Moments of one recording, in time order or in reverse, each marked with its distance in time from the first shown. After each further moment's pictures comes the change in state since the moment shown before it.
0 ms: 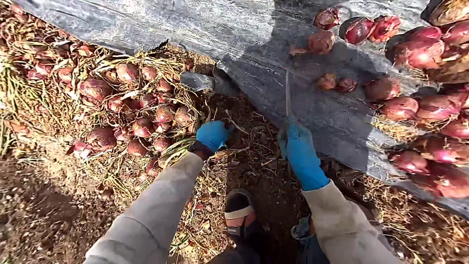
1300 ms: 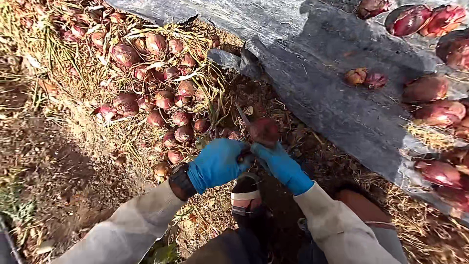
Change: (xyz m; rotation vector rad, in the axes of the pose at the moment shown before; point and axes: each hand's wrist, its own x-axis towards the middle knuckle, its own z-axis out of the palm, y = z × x) left_hand -0.157 -0.039 0.006 -0.317 0.147 0.553; right_hand -0.053 0.030 0.062 0.004 -0.558 0.176
